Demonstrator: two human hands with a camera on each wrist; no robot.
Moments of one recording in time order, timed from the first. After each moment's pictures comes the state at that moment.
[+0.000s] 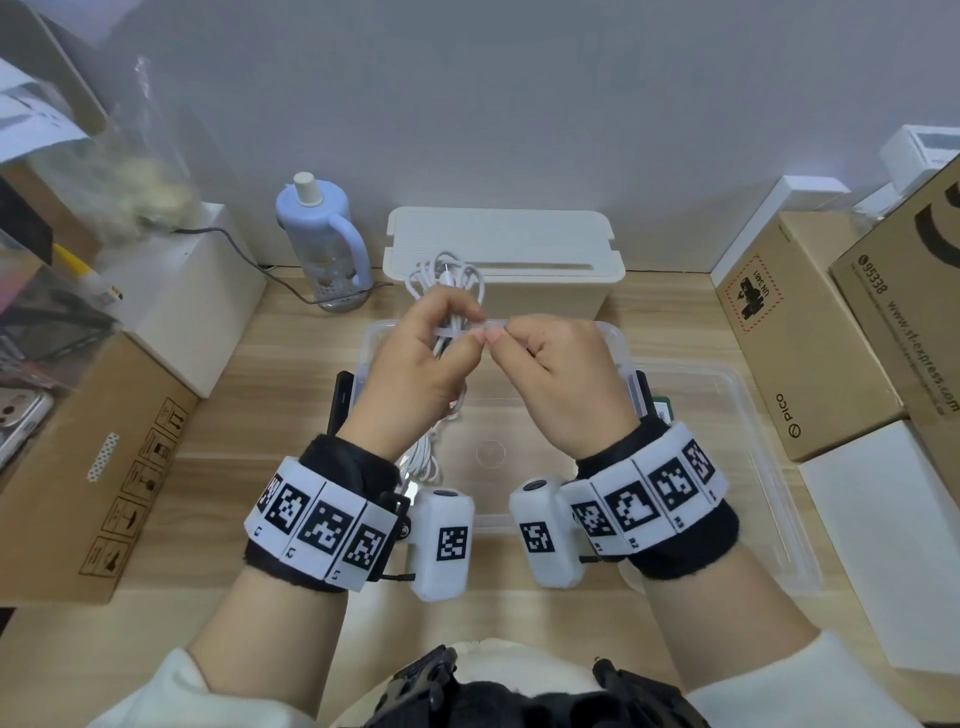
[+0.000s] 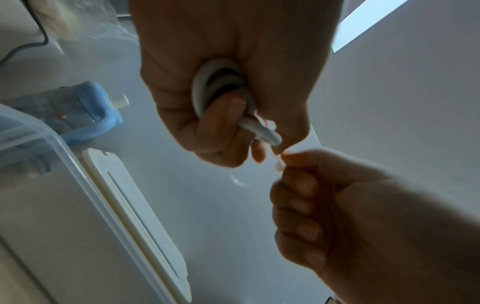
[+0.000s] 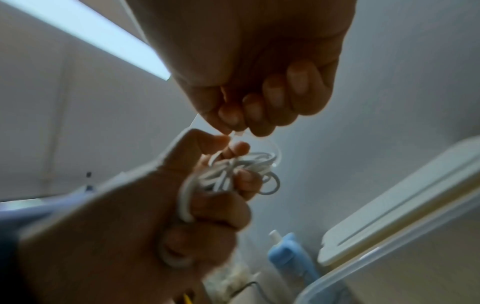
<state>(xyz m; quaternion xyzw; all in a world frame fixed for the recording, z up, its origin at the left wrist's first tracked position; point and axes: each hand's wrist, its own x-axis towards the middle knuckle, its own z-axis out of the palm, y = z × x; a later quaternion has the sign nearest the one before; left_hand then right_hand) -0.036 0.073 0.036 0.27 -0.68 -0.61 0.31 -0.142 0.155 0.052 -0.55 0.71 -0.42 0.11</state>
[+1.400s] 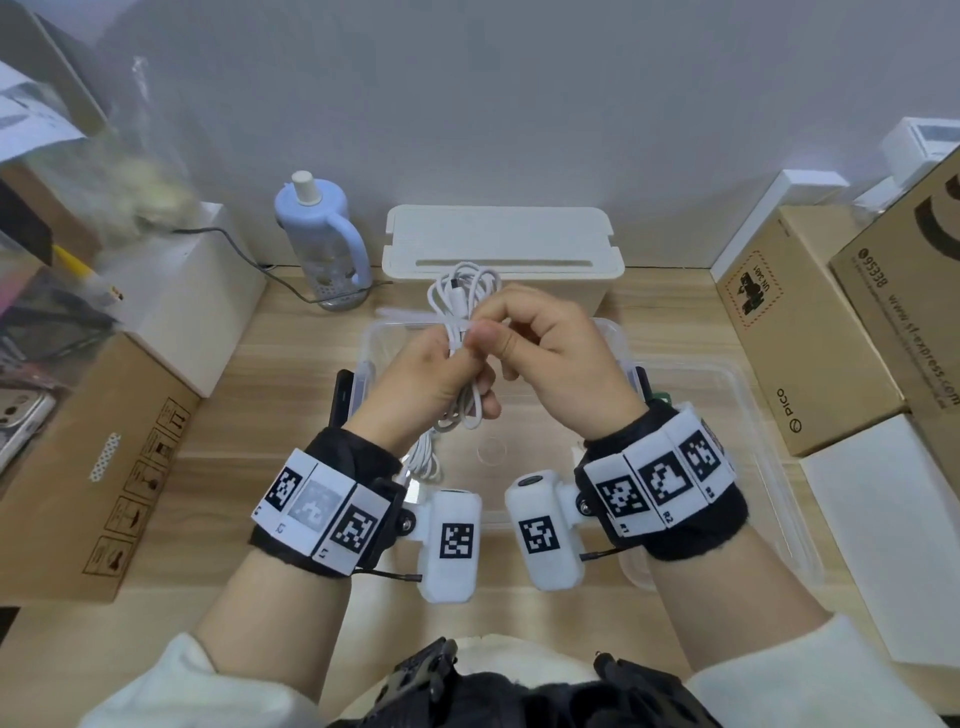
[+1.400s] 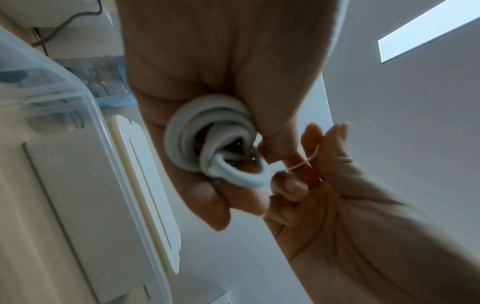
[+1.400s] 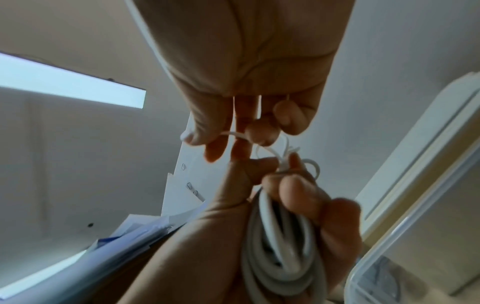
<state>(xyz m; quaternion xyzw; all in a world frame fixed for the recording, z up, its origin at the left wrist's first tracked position) -0.041 0.071 0.027 0.29 -0.66 -0.66 0.19 -0.147 0.150 0.062 -0.53 0.58 -0.54 0.29</state>
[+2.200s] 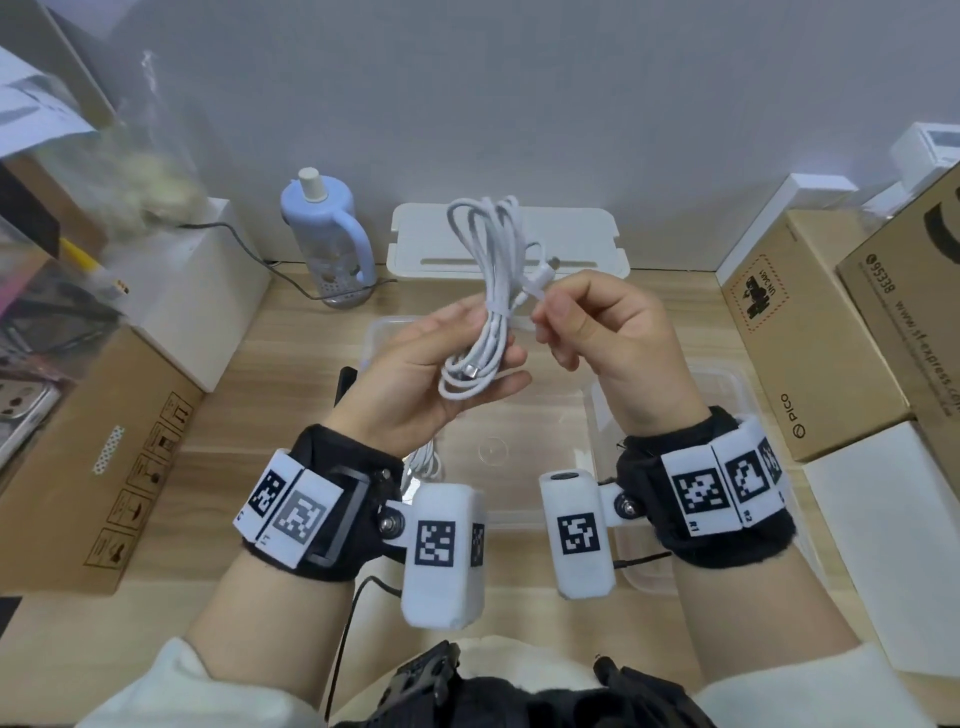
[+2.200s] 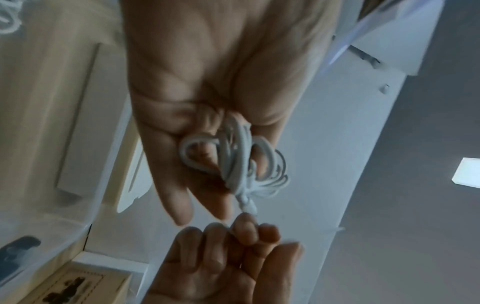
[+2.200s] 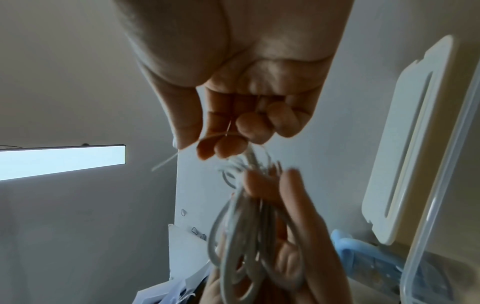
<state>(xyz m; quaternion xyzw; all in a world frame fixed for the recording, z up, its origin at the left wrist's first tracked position) -0.034 0.073 0.046 0.19 -0.40 -0.88 0.19 -0.169 0.166 0.063 -0.44 0.53 -0.64 0.33</state>
